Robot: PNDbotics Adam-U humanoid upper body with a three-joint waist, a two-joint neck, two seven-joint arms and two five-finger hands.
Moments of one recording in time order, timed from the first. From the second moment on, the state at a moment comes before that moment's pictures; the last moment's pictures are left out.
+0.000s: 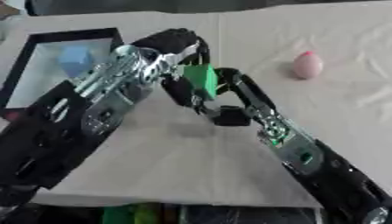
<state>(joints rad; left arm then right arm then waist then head) -0.95 0.34 -0.64 -1.65 -0.81 0.57 -0.67 -0.58 -0.27 0.53 -1.46 0.14 0.08 -0.16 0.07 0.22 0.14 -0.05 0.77</state>
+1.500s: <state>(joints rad) -0.88 0.61 -0.32 -1.65 -0.66 0.76 -0.35 -0.58 -0.28 0.51 -1.55 0.08 0.08 -0.23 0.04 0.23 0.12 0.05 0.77</state>
